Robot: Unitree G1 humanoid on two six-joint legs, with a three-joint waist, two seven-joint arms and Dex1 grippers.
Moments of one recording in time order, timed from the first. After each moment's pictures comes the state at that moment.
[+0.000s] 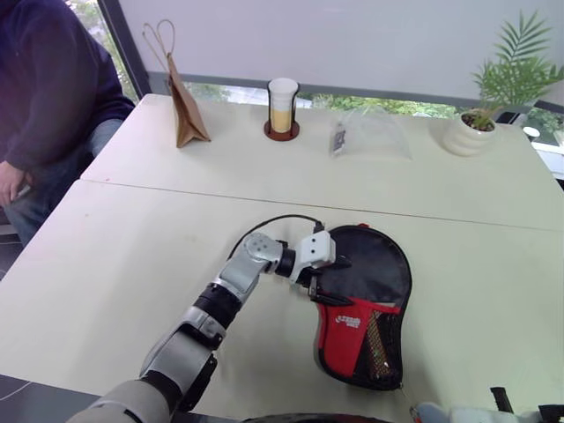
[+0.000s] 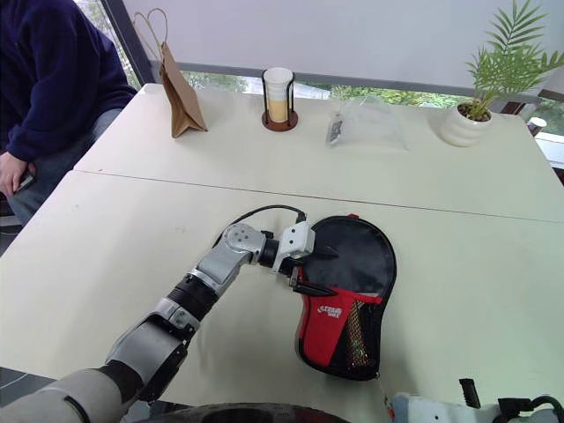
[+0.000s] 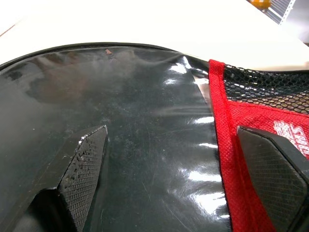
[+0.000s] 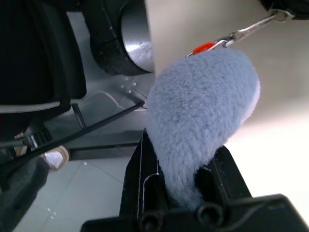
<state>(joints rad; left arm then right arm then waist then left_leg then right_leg) -0.62 0.07 -0.43 0.54 -0.03 0.02 -1.21 1.22 -0.91 -0.55 -1.04 -0.26 0.19 1.24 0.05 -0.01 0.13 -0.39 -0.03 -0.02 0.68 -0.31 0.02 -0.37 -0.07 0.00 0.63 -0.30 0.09</state>
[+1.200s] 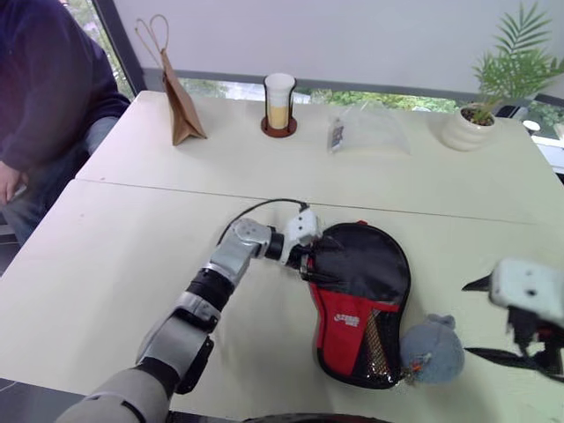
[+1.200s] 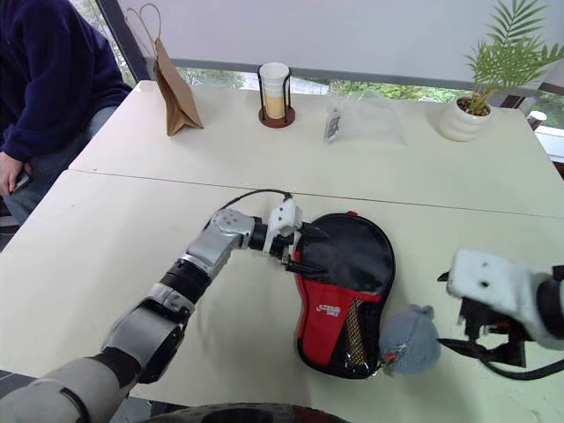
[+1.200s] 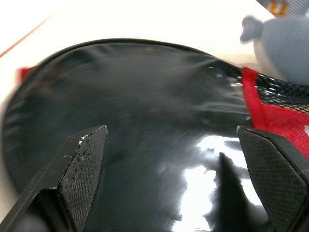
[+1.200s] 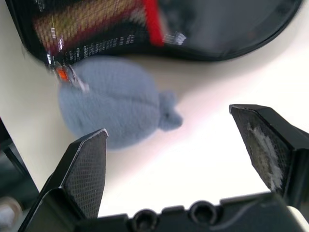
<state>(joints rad) -0.73 0.12 -0.32 0.57 -0.13 0.13 -1.24 0.41 -1.16 -0.79 -0.84 0.15 0.76 1.55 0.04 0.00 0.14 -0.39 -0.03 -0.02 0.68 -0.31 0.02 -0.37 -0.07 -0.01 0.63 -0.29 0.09</state>
